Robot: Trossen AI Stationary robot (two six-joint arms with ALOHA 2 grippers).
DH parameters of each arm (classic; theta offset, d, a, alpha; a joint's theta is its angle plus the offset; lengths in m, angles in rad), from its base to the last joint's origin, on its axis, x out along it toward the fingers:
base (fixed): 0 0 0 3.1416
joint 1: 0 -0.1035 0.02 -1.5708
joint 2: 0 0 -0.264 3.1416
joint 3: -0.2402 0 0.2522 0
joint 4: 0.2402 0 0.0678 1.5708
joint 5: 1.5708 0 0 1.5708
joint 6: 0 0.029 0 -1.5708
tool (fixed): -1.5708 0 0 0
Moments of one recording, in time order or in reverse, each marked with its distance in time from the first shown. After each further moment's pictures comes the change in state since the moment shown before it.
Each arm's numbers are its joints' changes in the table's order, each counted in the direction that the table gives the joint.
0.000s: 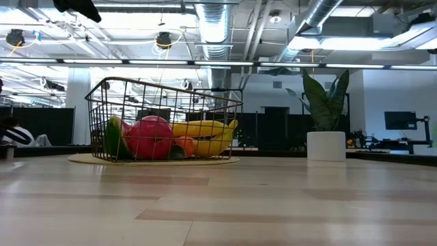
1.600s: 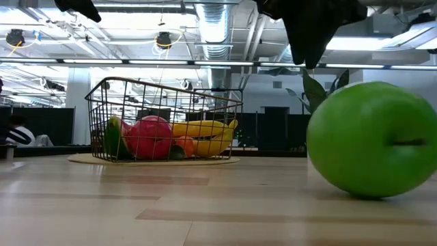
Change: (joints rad) left arm 0.000 0.000 0.000 0.000 -0.006 0.036; right arm 0.521 0.002 -0.311 0.072 -0.259 -1.055
